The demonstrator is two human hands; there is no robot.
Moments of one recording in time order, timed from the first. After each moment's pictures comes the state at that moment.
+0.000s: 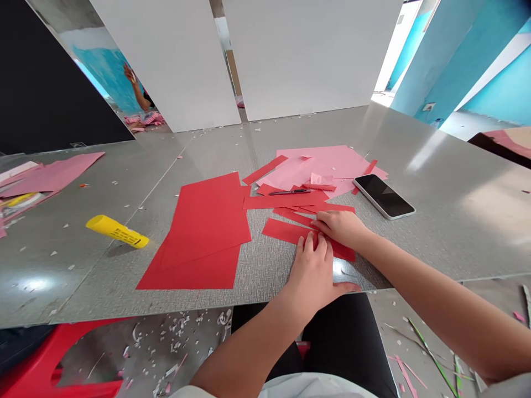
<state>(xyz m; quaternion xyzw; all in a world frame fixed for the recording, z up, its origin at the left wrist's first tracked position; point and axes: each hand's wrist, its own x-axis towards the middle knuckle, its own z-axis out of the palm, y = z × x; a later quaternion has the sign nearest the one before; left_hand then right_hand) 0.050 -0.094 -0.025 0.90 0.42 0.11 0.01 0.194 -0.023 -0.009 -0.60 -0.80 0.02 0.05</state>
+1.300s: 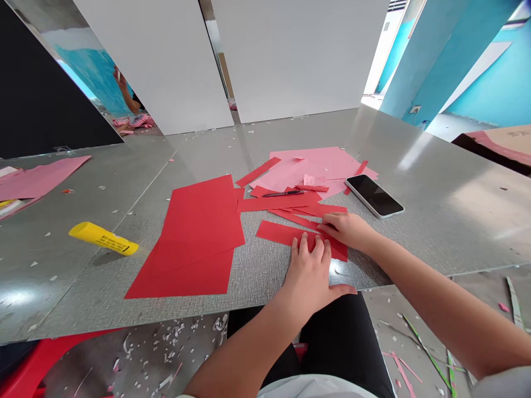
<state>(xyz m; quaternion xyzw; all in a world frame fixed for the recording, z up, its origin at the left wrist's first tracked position) 0.051 -0.097 -0.027 0.91 0.41 0.11 0.01 0.222 -0.033 -0.014 -0.59 -0.80 0.07 0.10</state>
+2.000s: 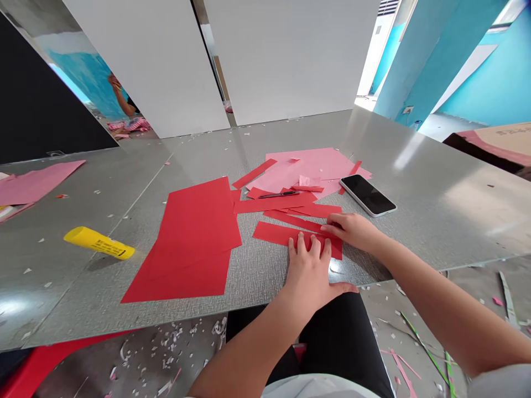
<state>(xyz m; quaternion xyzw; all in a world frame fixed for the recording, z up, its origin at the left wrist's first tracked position) 0.061 -0.101 -0.024 0.89 0.43 0.12 0.02 0.236 -0.049 -0.005 -0.61 -0.77 0.12 0.13</state>
